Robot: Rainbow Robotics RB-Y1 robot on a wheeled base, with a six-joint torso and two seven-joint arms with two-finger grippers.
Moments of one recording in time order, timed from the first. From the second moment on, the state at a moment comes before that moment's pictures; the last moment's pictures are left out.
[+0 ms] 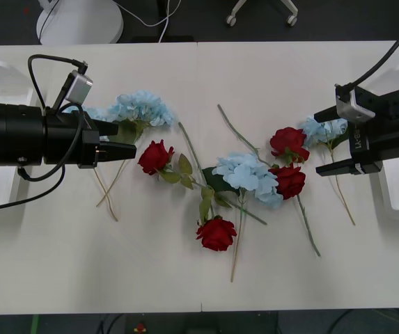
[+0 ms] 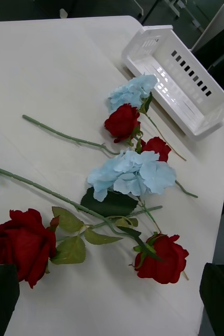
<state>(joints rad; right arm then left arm) -0.41 -1.12 0.21 -1.83 -1.76 1.18 2.69 -0.30 0.64 0.03 -1.78 1.56 1.26 -2.14</state>
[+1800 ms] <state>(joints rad) -0.75 -0.76 0.53 -1.14 -0.96 1.22 1.50 -0.53 0.47 -0.05 -1.44 0.36 1.37 -1.00</state>
